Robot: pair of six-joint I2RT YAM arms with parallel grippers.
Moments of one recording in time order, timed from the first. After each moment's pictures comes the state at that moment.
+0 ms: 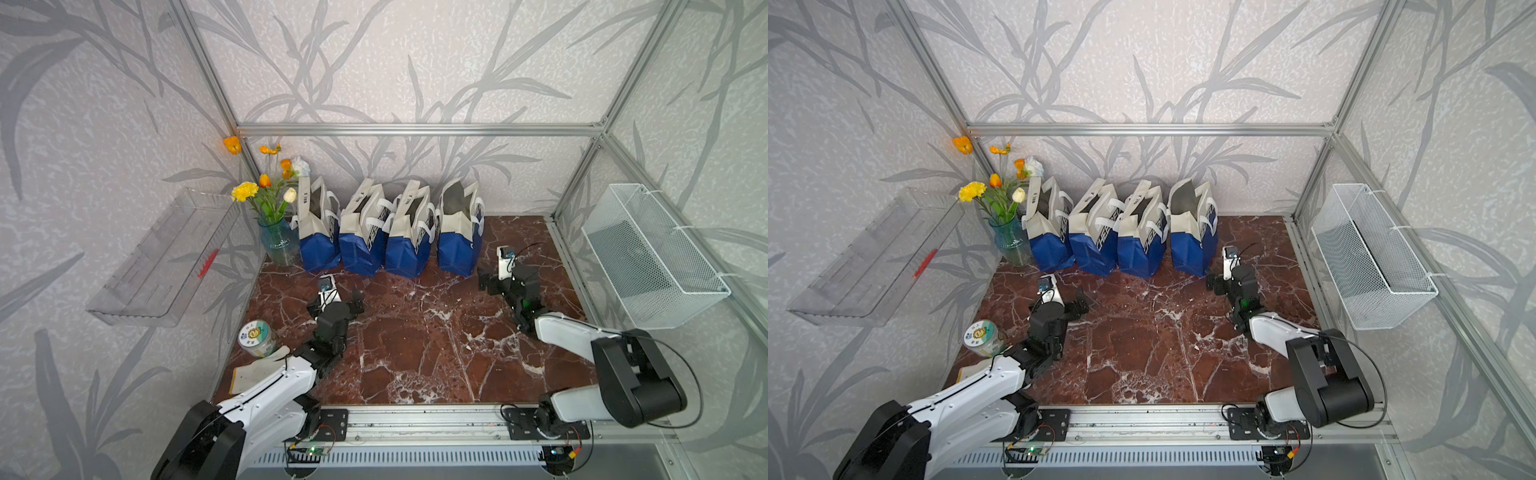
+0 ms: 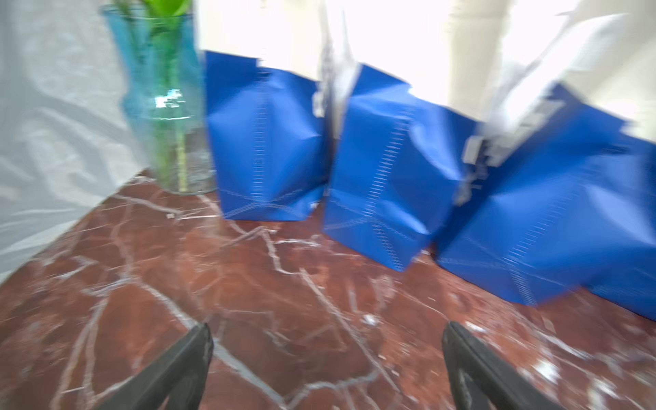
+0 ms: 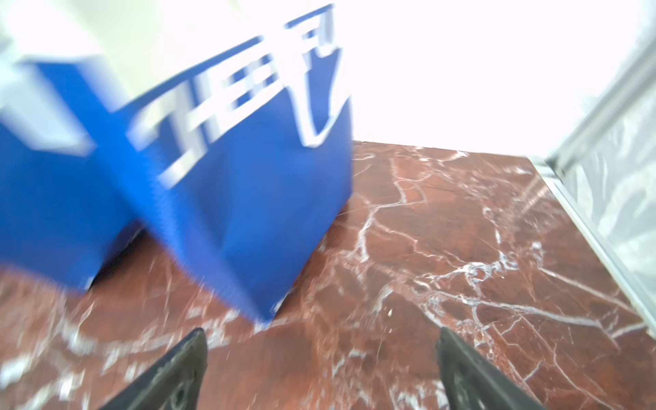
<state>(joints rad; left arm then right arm) -0.43 1.01 0.29 0.36 -0.62 -0.32 0.25 1.38 0.51 0.52 0.10 0.00</state>
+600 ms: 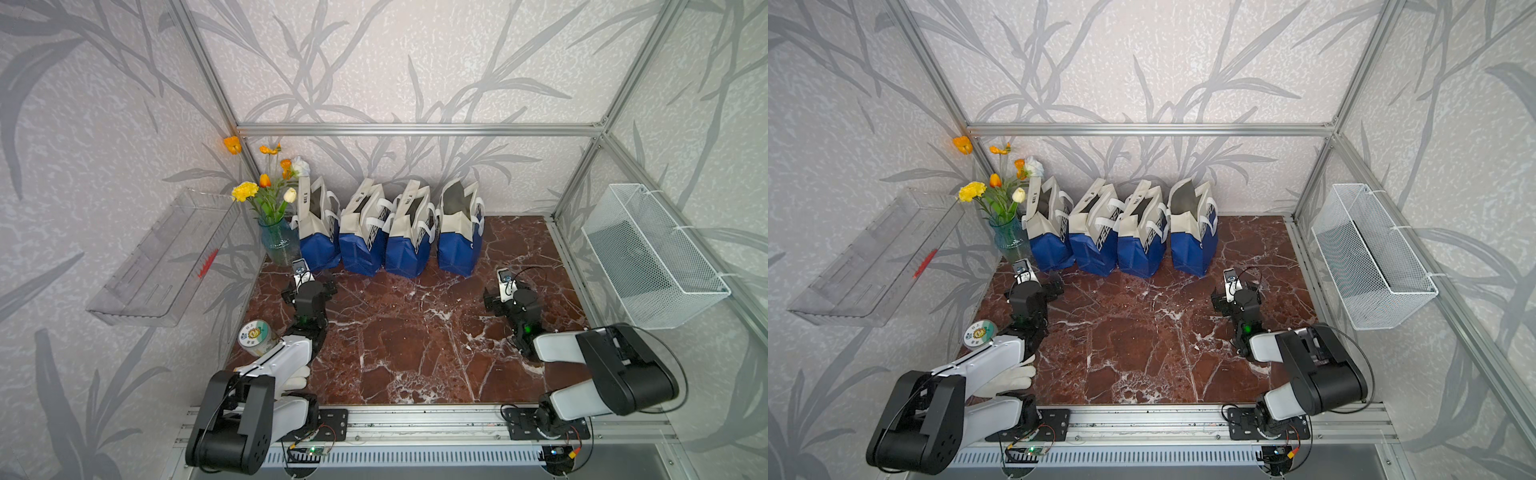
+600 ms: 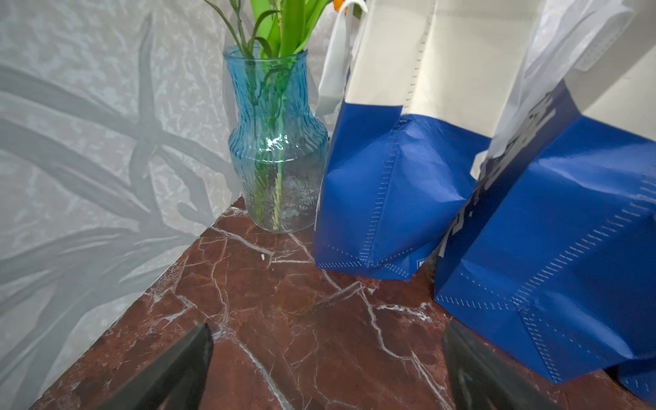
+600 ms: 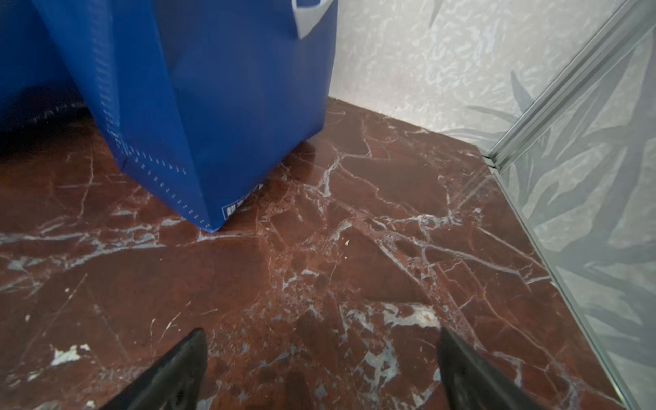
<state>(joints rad) -0.09 1.20 0.37 0.54 -0.48 -0.15 0.23 1.51 0.28 0.85 0.22 -0.16</state>
